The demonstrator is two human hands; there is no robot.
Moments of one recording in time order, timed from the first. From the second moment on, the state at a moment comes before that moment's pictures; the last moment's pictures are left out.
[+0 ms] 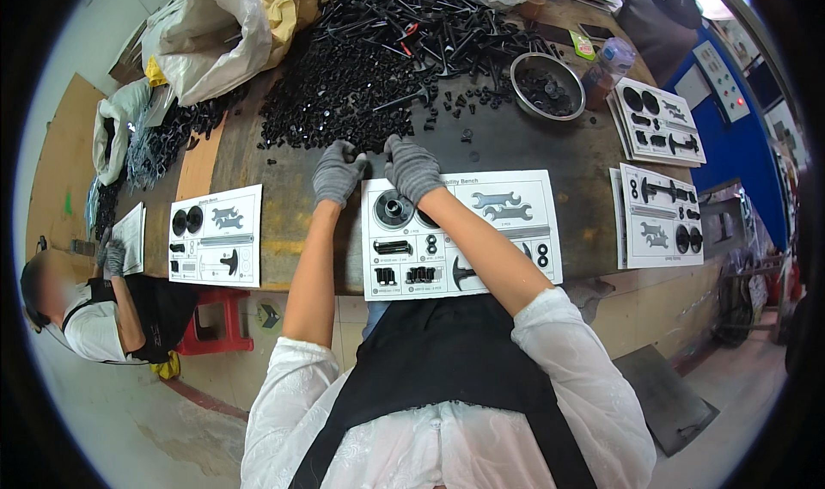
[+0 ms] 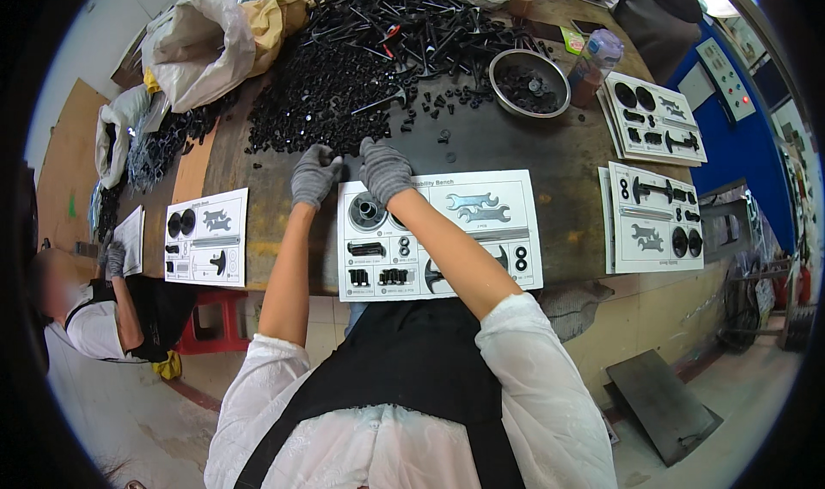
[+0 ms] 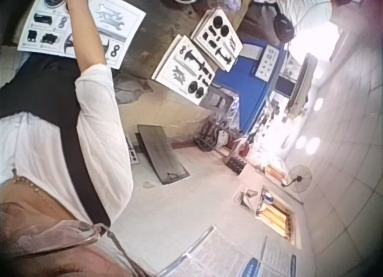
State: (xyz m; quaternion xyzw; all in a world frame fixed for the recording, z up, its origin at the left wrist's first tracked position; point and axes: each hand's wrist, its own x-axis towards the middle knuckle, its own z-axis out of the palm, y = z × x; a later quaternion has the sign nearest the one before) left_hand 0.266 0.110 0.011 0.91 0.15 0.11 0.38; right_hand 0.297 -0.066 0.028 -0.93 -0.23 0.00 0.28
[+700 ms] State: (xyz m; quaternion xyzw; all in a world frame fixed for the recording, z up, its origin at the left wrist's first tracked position) left_hand 0.191 0.138 0.006 0.93 0.07 0.13 0.33; right_hand 0.176 -0.200 0.057 -0.72 -0.04 0.21 0.66
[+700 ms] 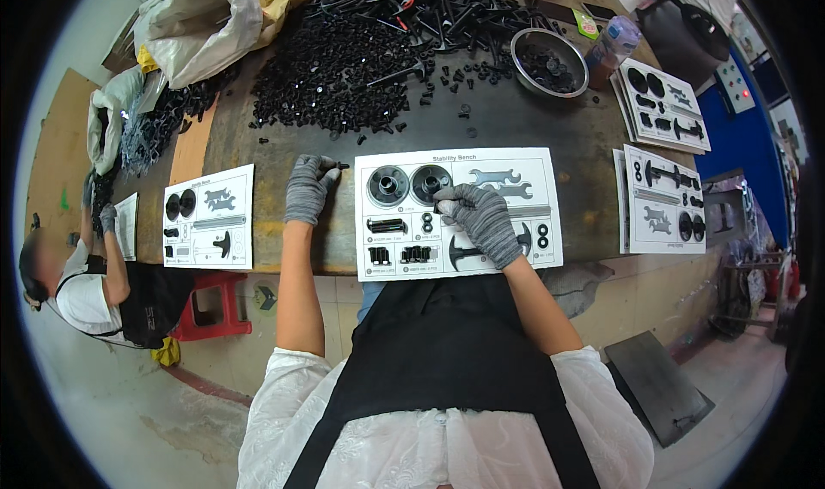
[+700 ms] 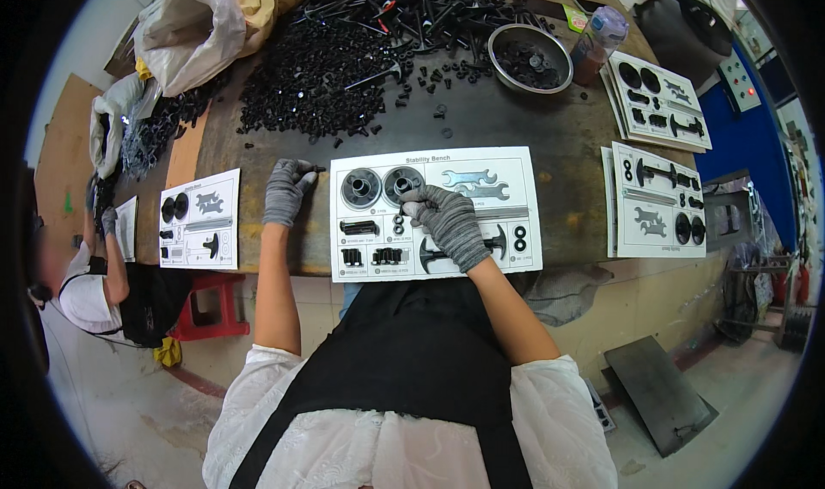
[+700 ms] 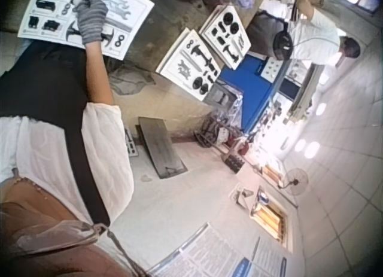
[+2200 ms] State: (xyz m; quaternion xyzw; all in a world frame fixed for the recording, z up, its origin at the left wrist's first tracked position) left_hand 0.096 0.092 0.006 0.87 0.18 -0.02 0.45; right_hand 0.063 -0.358 0.040 -0.93 0.14 -0.06 0.35
